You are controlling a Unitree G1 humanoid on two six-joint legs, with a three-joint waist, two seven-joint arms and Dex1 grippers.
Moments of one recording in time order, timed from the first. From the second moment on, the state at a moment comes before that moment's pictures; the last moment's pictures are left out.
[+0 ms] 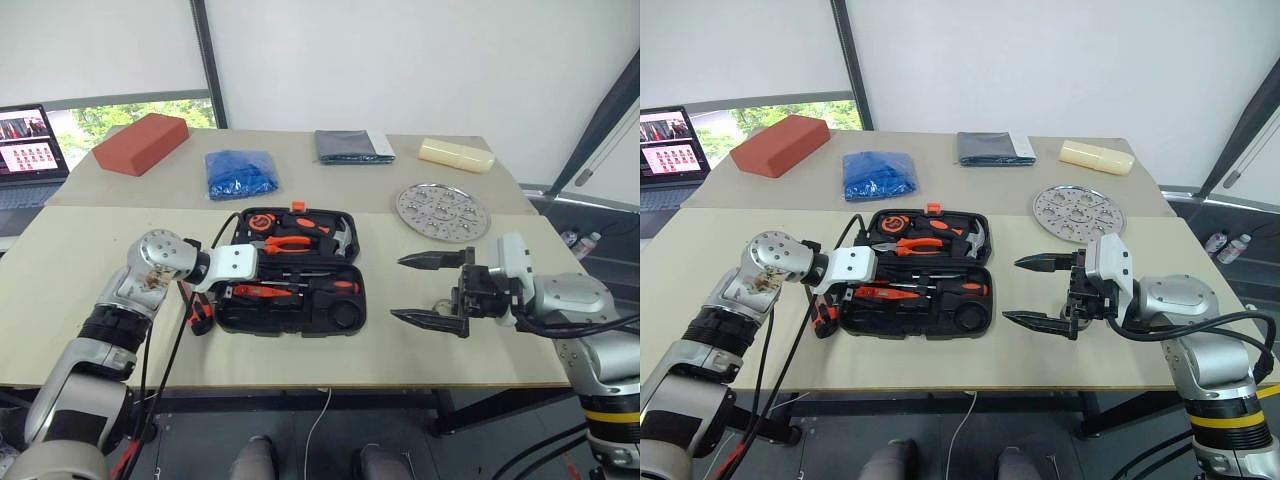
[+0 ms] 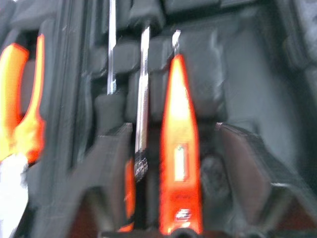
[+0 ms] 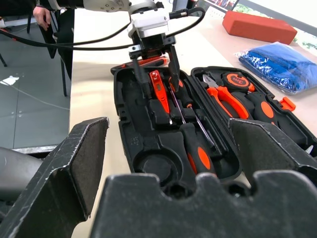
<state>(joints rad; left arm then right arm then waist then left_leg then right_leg) -0.77 0.68 -0.22 0.57 -0.02 -0.18 -1.39 -0.33 -0.76 -0.09 -0.25 0.56 0.29 1.19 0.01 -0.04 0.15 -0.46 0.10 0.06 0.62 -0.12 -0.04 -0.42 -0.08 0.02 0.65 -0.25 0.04</state>
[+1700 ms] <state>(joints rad) 0.24 0.63 0.62 -0.17 -0.55 0.31 -0.85 -0.27 -0.63 -0.11 -0.14 0.51 0.04 1.15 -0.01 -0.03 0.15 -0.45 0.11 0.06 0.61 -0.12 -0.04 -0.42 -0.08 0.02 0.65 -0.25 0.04</state>
